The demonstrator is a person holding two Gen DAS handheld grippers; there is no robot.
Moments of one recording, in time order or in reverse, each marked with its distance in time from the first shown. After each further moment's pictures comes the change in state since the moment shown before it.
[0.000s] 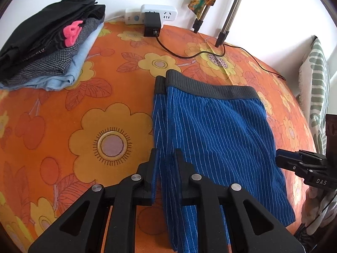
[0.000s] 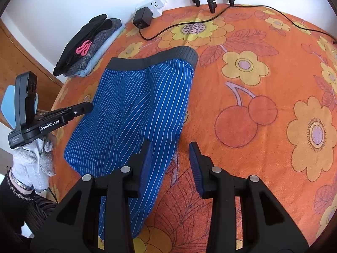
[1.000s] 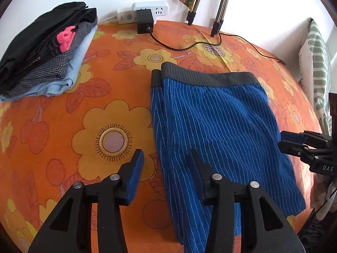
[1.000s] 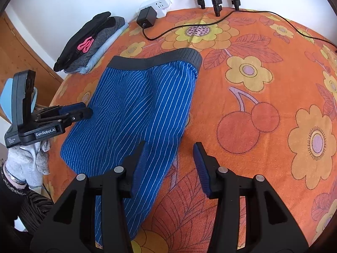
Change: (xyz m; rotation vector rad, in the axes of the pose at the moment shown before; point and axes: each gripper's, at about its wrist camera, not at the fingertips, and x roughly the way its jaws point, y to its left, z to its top) left arm 0.000 -0.007 -0.005 0.091 0.037 0.044; right arm 0.003 0.007 0.001 -0.065 -0.013 -0.026
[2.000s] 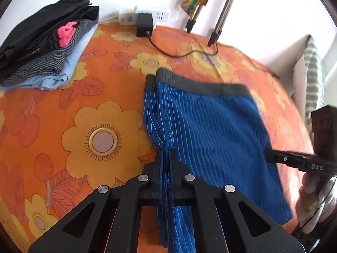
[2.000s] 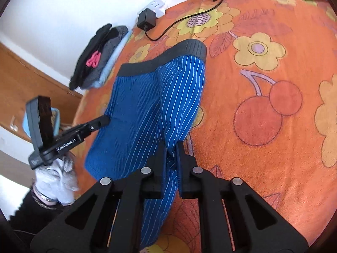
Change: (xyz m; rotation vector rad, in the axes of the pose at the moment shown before) left arm -0.006 0.003 -0.001 -0.095 -0.056 -0.097; right arm 0.010 -0.022 -0.003 0.196 0.004 0.241
